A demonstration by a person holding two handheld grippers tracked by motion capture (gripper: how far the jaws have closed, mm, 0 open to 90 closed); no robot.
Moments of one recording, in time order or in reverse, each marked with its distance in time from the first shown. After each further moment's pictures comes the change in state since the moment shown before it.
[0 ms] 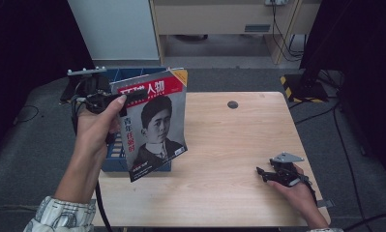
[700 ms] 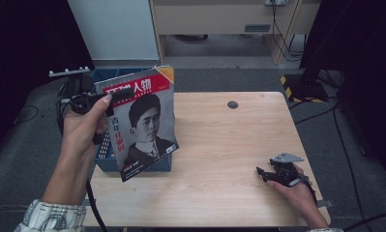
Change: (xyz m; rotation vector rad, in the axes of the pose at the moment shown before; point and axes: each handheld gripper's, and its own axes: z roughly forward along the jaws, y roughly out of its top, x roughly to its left) left arm 0.017 0.001 -0.025 -0.039 0.037 -0.026; right arm 0.000 0.000 0.000 0.000 0.000 0.000
